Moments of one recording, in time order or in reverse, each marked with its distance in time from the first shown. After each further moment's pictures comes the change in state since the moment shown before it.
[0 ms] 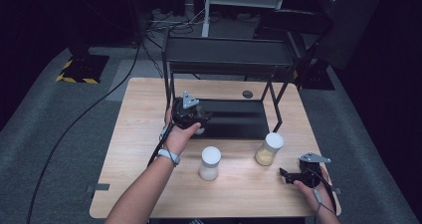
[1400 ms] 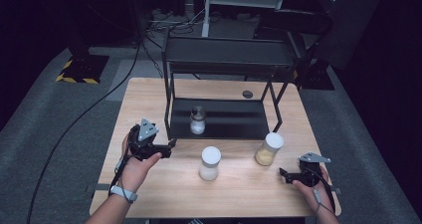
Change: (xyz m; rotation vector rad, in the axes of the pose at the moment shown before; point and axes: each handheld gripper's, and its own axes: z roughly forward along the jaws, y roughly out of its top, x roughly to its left) left arm 0.011 -0.071 -0.112 0.056 0.066 -0.006; right arm 0.000 0.000 0.000 0.001 0.001 0.000
